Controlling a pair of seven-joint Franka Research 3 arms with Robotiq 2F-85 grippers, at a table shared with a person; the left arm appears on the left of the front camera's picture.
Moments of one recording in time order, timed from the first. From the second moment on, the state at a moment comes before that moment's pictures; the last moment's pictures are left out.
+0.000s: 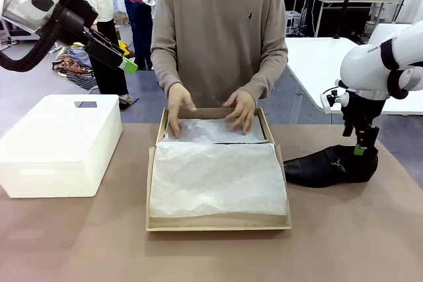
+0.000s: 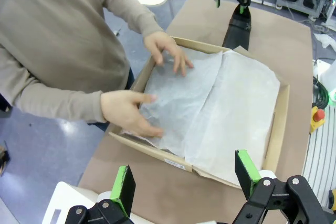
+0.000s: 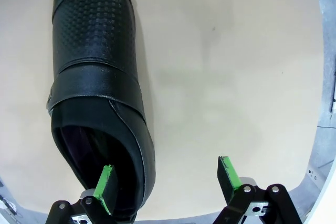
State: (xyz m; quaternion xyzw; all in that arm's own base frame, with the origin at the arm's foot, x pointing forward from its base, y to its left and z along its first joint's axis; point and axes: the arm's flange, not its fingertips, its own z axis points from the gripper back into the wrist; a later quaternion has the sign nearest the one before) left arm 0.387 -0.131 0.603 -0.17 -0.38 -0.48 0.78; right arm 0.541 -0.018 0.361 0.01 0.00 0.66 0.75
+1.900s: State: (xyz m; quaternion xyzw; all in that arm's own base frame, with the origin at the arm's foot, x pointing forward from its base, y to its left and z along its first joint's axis) left arm 0.387 -0.131 0.603 -0.17 -0.38 -0.48 0.78; right arm 0.545 -0.021 0.333 0.04 0.00 0.66 0.75
